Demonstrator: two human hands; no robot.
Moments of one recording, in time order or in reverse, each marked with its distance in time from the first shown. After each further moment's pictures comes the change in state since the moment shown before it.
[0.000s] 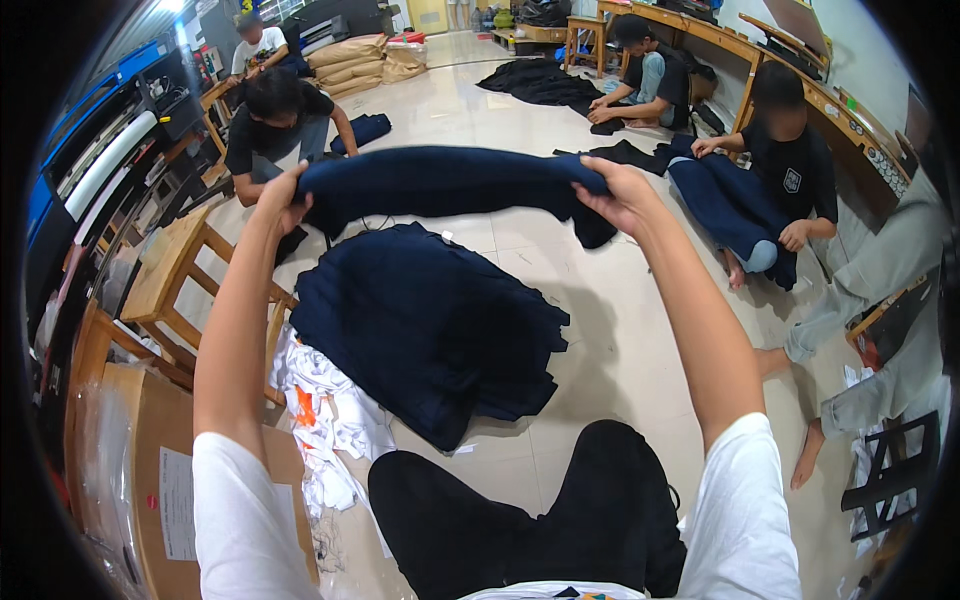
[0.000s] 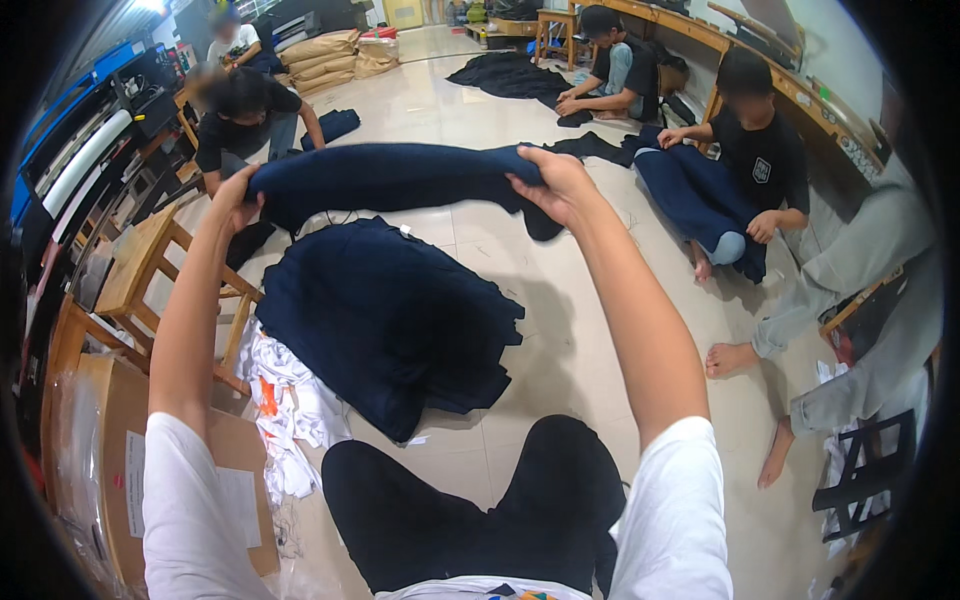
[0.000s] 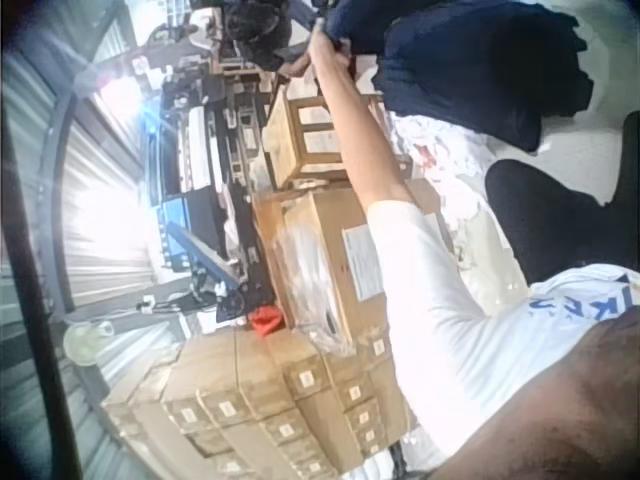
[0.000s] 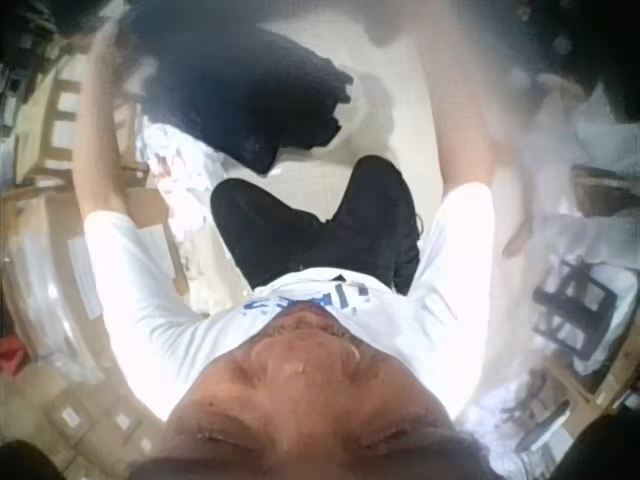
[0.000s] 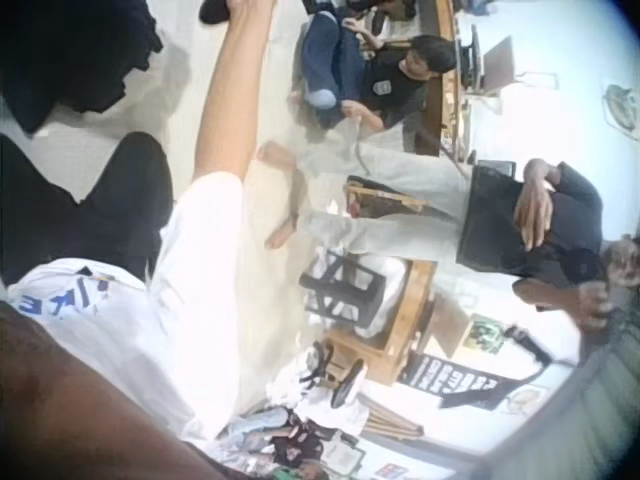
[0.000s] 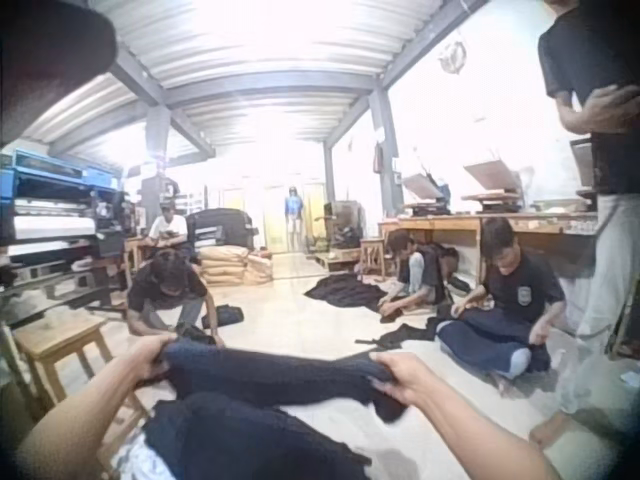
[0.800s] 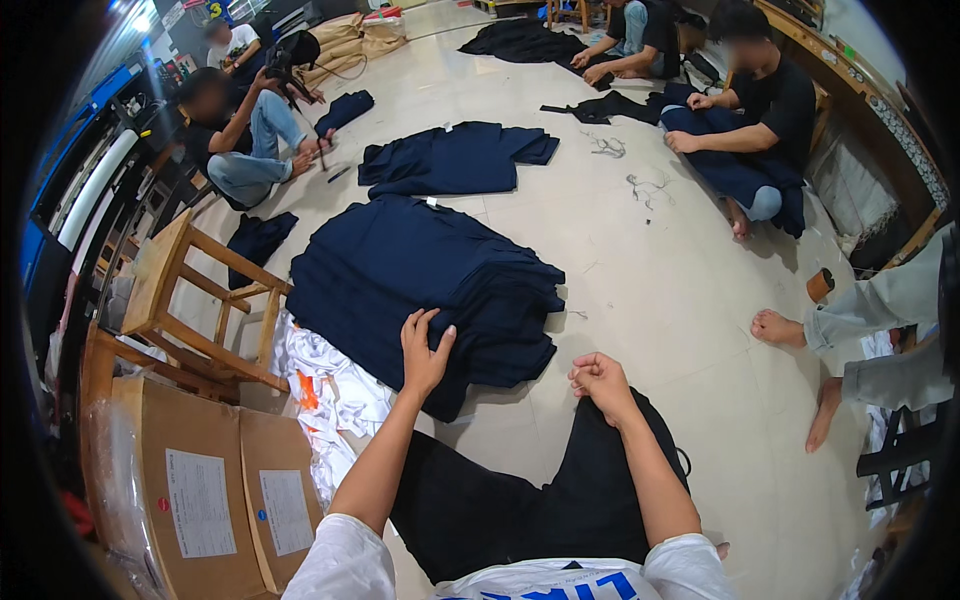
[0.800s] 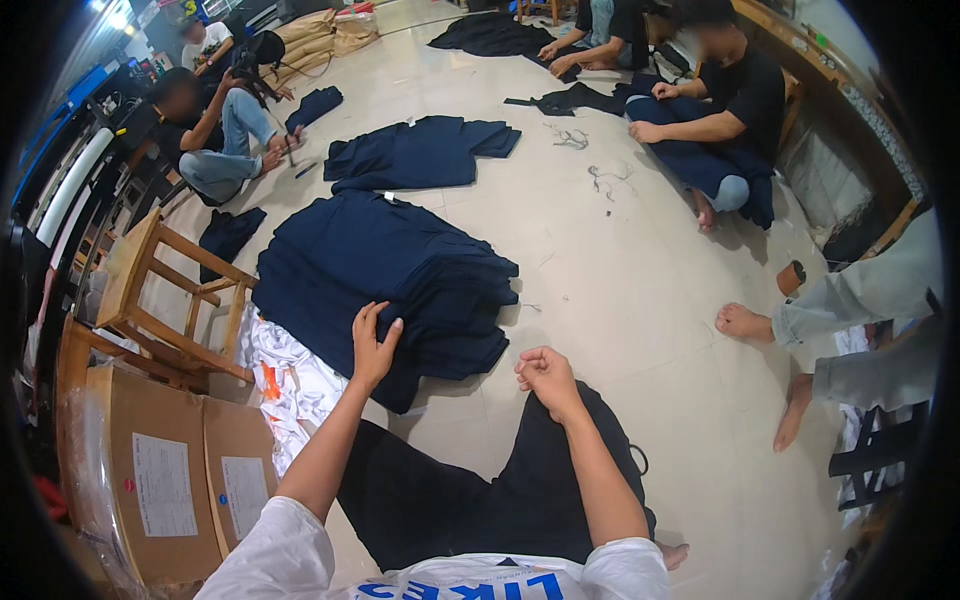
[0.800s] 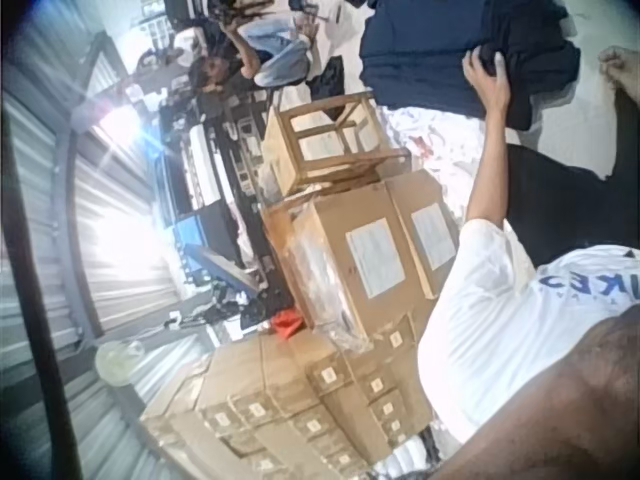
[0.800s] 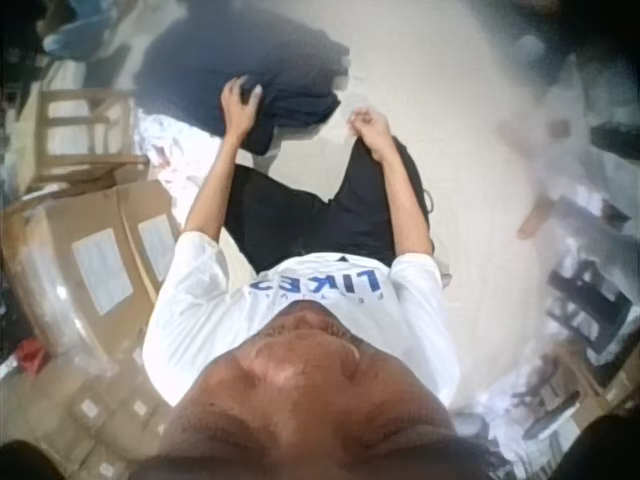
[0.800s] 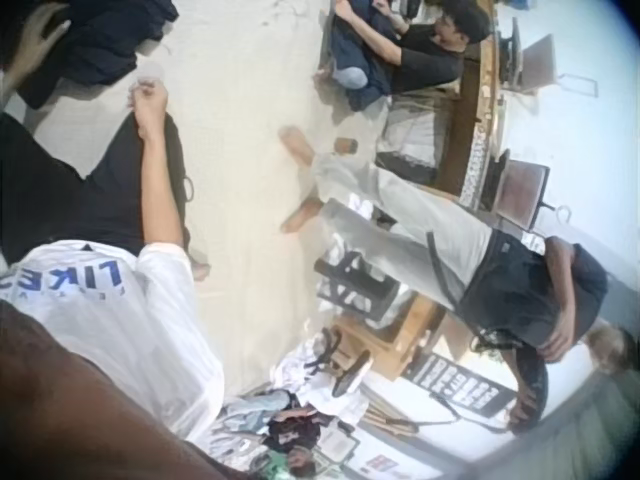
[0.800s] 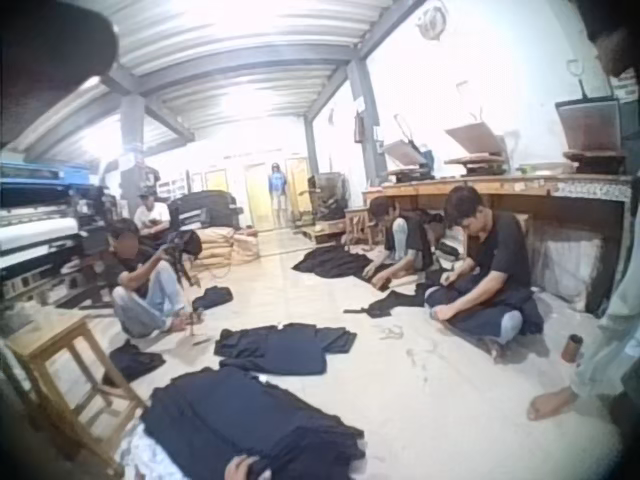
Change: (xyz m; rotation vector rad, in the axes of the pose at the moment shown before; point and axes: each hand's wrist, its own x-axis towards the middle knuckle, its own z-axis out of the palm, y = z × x) left_hand -0.206 -0.359 0.035 0.916 -0.102 0.662; right_hand -0.238 0.285 -0.113 -0.296 0.149 0.272
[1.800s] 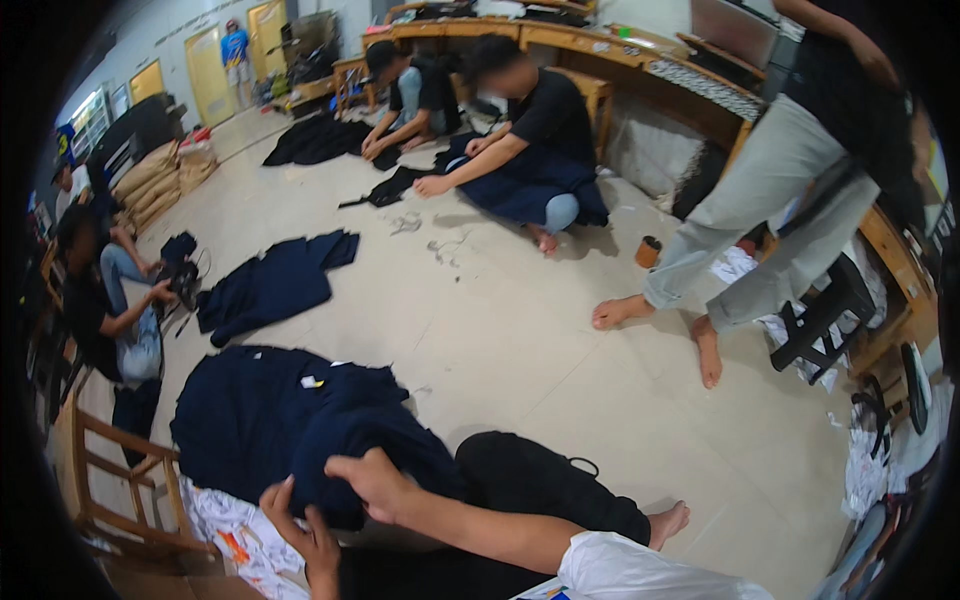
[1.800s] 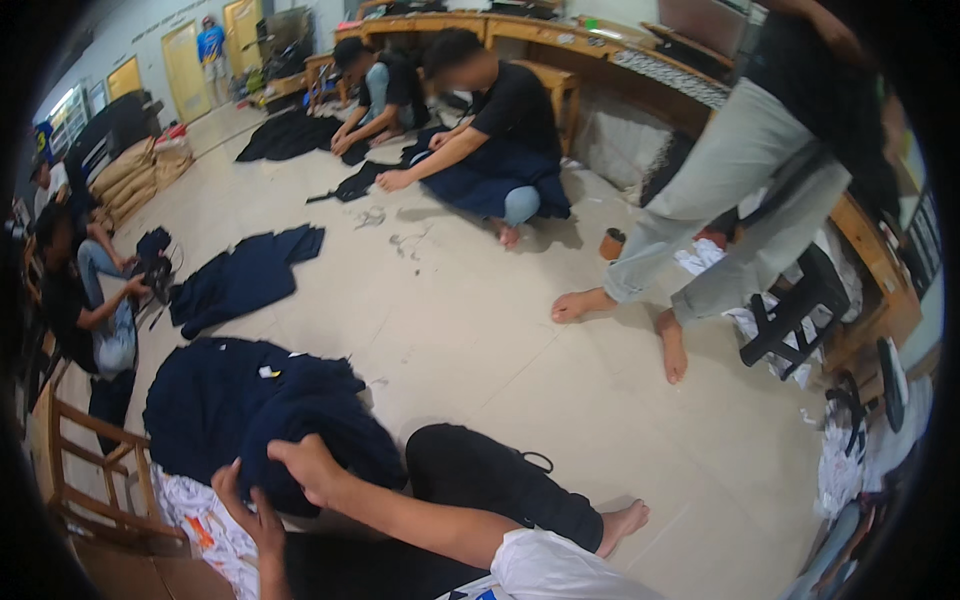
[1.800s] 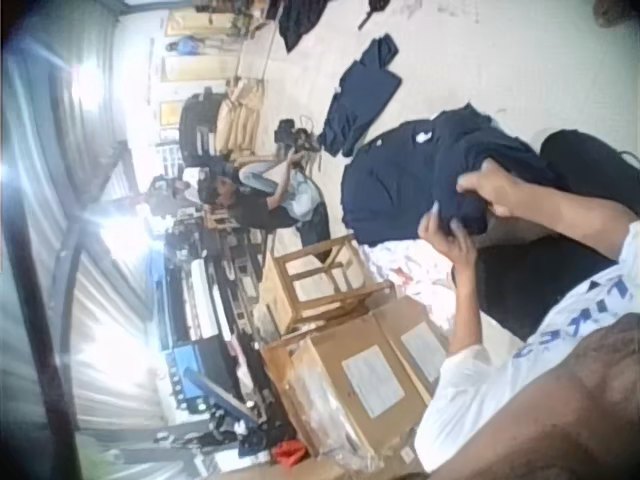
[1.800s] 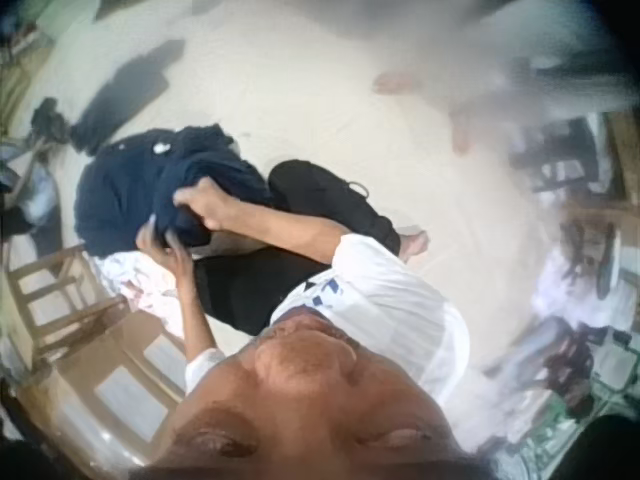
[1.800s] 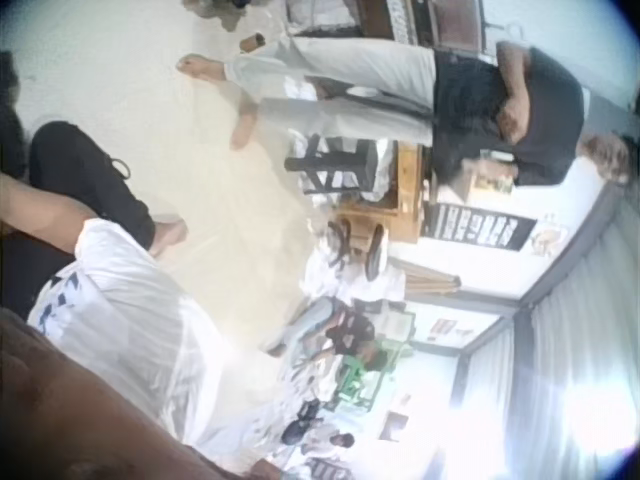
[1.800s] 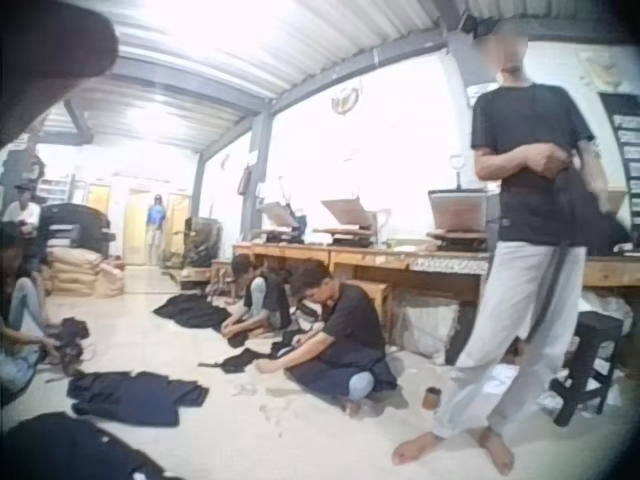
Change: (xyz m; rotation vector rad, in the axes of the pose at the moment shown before) left_hand -0.061 0.112 -0.103 -0.201 0.201 0.286; right_hand -0.068 -0.118 0.176 0.688 -0.185 0.063
